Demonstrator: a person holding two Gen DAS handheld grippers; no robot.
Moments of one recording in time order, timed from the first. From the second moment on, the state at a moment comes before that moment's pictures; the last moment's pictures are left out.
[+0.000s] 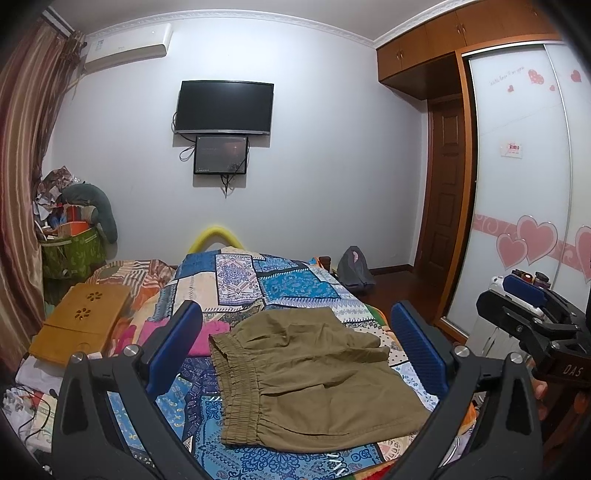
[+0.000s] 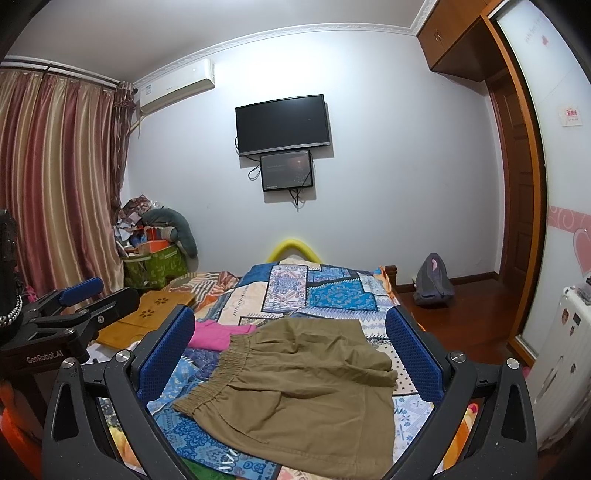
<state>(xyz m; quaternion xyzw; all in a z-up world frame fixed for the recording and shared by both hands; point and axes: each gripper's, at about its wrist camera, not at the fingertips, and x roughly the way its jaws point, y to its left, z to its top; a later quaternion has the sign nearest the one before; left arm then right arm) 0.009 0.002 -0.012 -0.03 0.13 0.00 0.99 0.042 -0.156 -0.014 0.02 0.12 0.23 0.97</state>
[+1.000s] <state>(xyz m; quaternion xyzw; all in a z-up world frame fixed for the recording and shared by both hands) 0.014 -0.003 -0.012 -0.03 0.14 0.00 0.99 0.045 -0.157 -0.017 0.02 0.13 0.22 0.97</state>
